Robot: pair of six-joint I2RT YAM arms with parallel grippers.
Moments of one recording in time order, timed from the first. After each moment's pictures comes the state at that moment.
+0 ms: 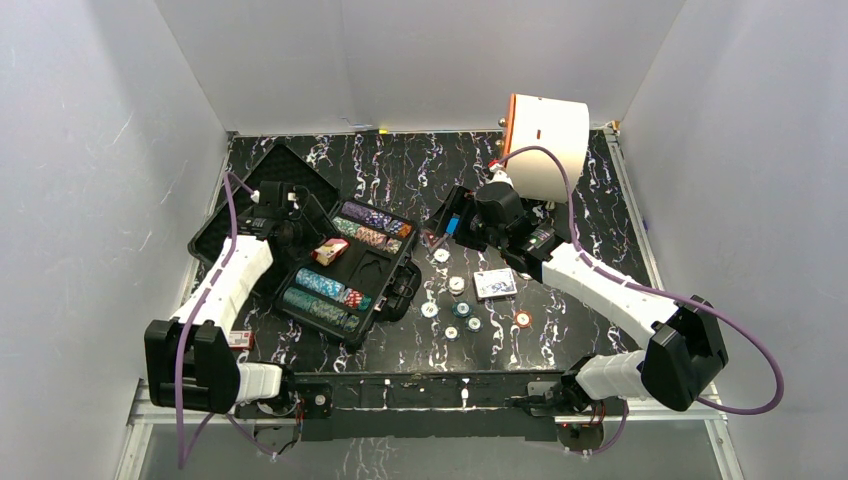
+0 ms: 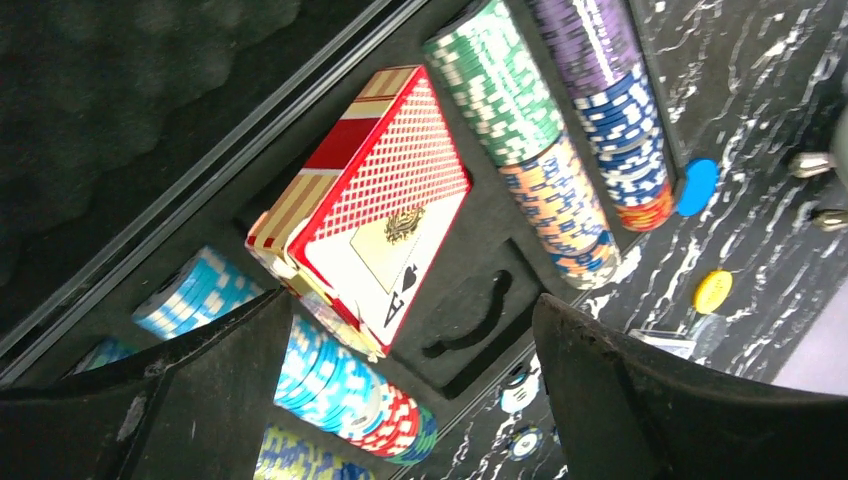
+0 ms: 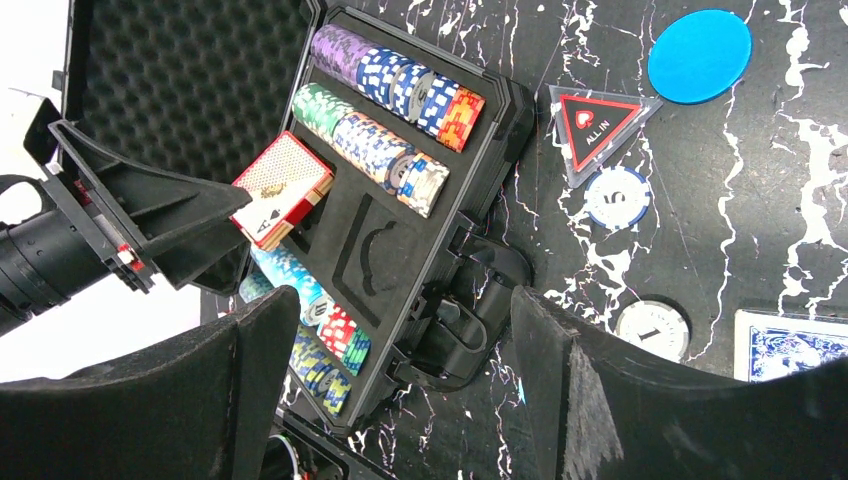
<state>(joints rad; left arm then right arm) -0.12 1.29 0.96 -0.63 0.09 -0.72 0.73 1.31 1.01 -0.23 0.04 0.89</state>
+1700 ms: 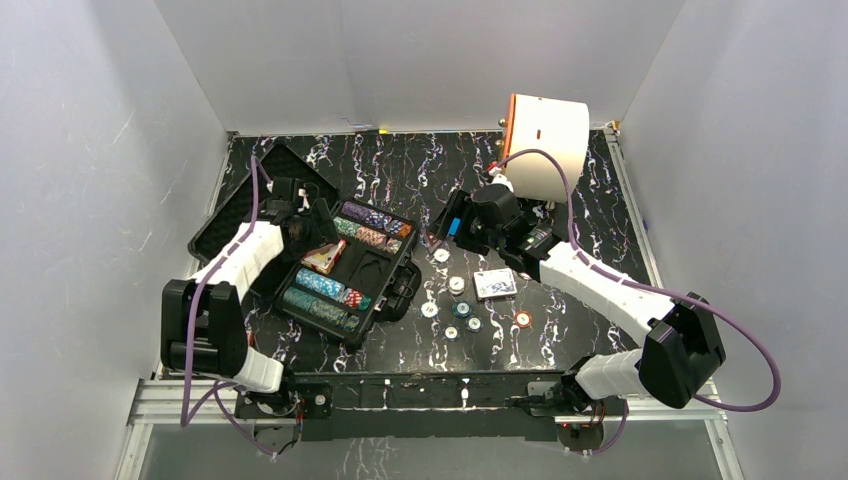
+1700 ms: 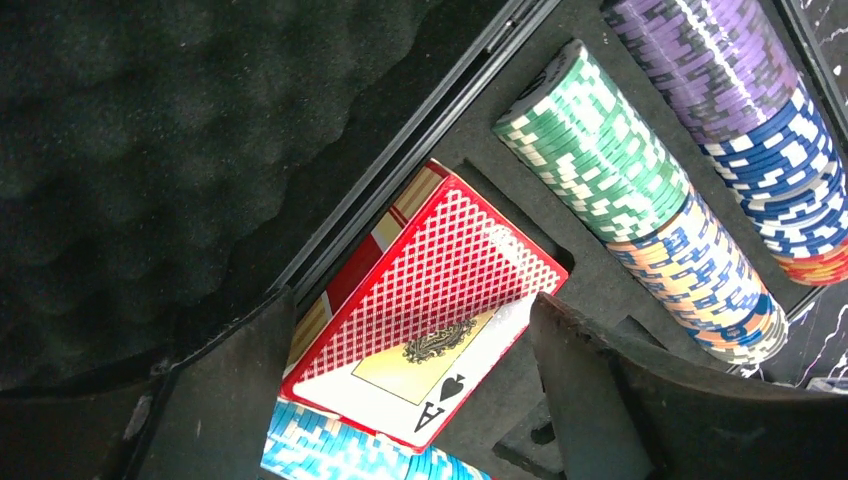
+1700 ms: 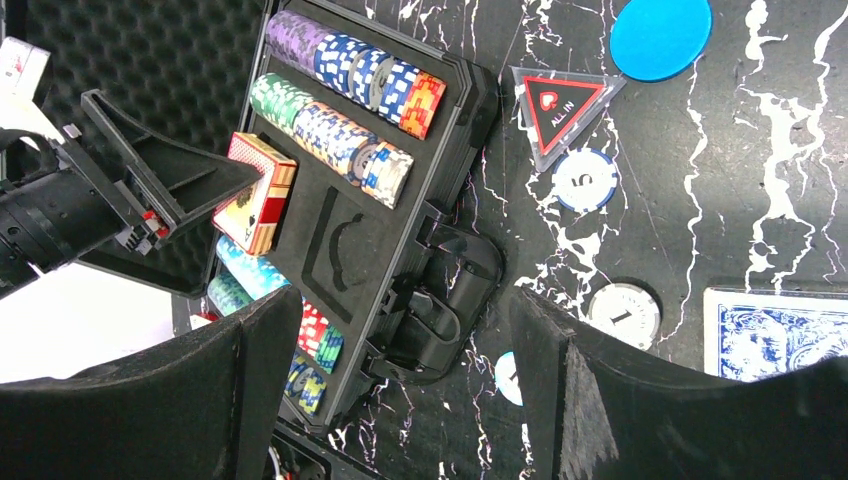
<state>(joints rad) -0.12 1.47 0.98 -0.55 -0.03 -0.47 0.73 1.33 1.01 -0.27 0.06 0.89</state>
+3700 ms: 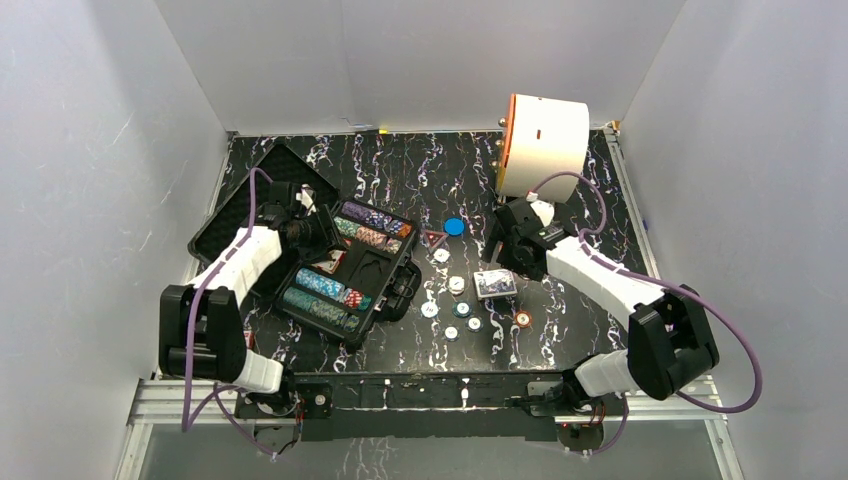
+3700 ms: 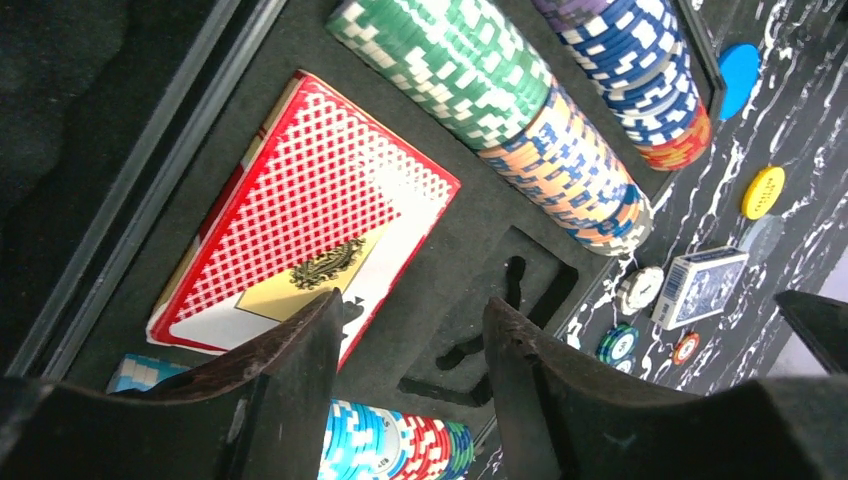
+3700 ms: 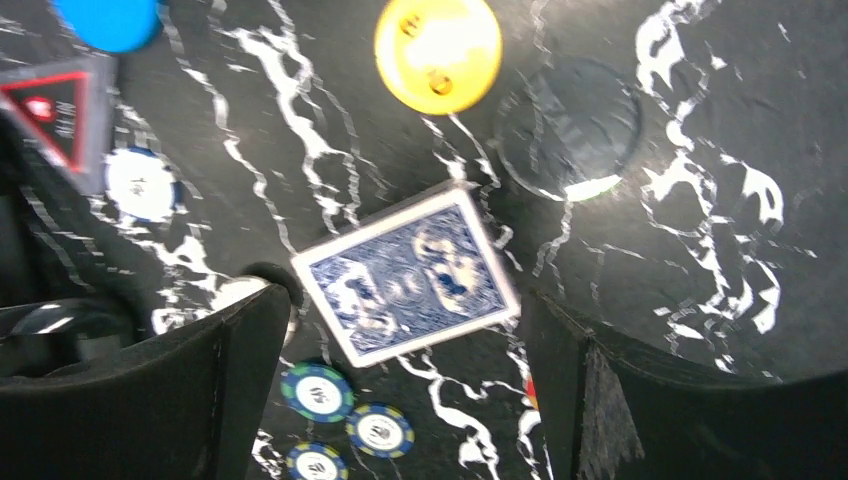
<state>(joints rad) -0.11 1.45 0.94 -0.54 0.28 -0.51 0.56 1.37 0.93 -0.62 0.27 0.82</state>
